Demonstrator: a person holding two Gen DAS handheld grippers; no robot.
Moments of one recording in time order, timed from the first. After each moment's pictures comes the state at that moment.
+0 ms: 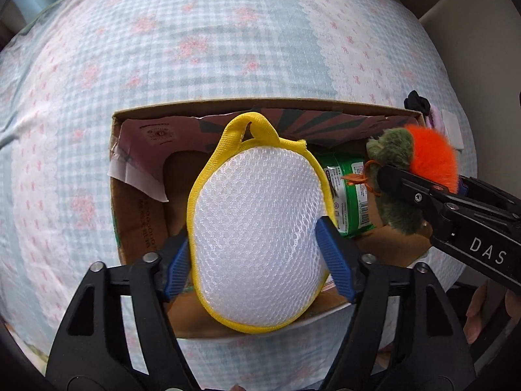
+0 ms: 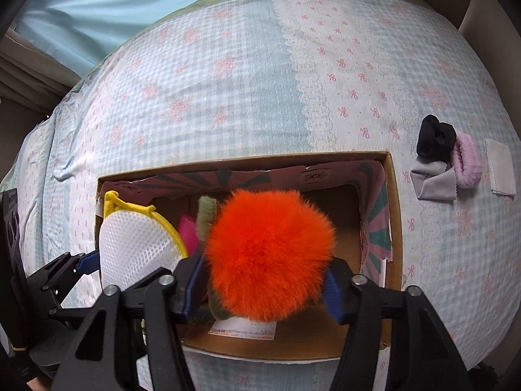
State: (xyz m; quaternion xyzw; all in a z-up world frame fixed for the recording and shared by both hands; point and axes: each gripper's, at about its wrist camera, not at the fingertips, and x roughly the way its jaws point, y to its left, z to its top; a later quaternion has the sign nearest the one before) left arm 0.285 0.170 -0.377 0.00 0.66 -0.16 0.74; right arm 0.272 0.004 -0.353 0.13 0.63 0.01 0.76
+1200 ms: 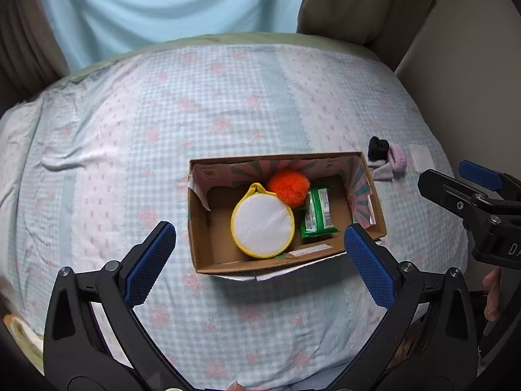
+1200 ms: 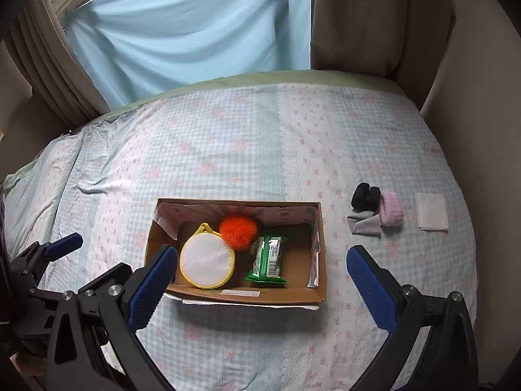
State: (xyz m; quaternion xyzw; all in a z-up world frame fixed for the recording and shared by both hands) left arm 0.198 0.198 -0.216 0.02 0.54 -0.14 0.83; right arm 0.175 0.000 -0.171 0.06 0.51 -0.01 0.86
